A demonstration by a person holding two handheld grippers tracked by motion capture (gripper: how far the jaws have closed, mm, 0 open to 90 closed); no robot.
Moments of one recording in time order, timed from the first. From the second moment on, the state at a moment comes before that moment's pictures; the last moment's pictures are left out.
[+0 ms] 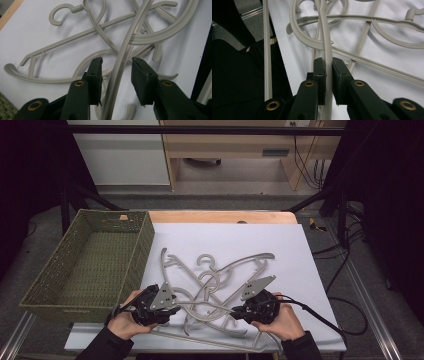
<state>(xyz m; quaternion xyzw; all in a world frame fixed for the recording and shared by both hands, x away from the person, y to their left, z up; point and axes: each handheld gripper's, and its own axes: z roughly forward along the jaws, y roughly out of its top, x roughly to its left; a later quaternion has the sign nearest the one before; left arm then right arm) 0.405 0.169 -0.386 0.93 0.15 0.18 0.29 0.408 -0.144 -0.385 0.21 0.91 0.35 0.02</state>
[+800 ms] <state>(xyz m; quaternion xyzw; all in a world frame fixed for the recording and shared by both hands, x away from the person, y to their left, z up) 0.388 0.165 -0.382 0.93 0.13 0.18 0.28 0.411 -0.148 -0.384 0.21 0.90 0.38 0.06</state>
